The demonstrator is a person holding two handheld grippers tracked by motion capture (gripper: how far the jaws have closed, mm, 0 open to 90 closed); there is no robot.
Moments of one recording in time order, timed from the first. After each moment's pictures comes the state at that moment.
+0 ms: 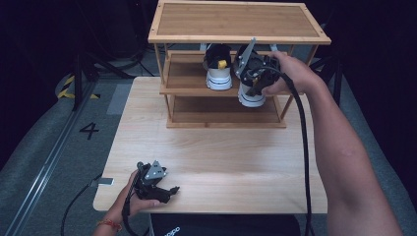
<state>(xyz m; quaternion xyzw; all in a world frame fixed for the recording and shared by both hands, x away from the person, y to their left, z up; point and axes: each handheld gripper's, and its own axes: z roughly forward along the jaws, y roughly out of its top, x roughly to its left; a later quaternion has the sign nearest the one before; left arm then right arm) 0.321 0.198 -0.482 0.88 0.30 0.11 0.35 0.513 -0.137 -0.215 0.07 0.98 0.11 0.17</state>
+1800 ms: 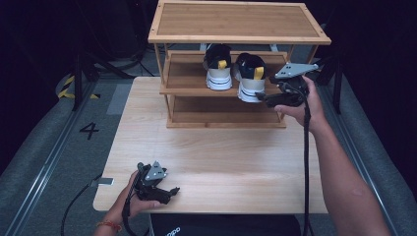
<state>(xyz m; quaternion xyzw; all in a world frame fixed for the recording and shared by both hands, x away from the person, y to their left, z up) 0.318 0.197 -0.482 0.88 0.30 0.11 0.35 0.478 -0.219 -0.274 0.28 0.82 0.41 0.28</state>
